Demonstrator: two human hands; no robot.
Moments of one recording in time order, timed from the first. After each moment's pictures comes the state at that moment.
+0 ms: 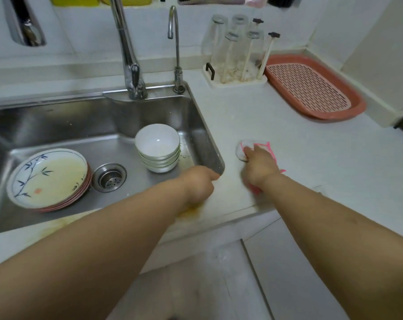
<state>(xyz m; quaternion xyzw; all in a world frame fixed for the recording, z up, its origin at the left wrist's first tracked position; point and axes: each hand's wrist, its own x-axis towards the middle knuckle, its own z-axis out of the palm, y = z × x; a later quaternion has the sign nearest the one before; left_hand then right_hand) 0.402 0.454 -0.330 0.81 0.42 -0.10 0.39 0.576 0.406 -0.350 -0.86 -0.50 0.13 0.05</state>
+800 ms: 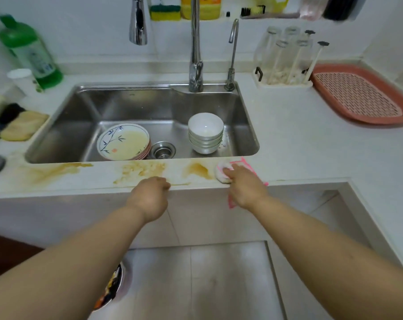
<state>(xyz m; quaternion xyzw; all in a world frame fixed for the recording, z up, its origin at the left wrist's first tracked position) 0.206 0.345 -0.330 0.77 0.61 -0.03 0.19 0.441 0.327 -0.353 -0.74 -0.65 0.19 0.03</state>
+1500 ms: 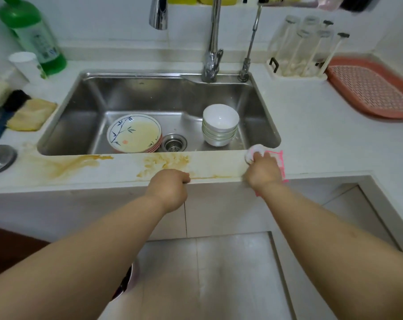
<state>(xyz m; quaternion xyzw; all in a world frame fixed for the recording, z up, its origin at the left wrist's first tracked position) 0.172 0.366 -0.341 0.79 0.56 0.02 0.24 0.401 0.352 -0.355 -0.85 -0.51 0.13 0.04</state>
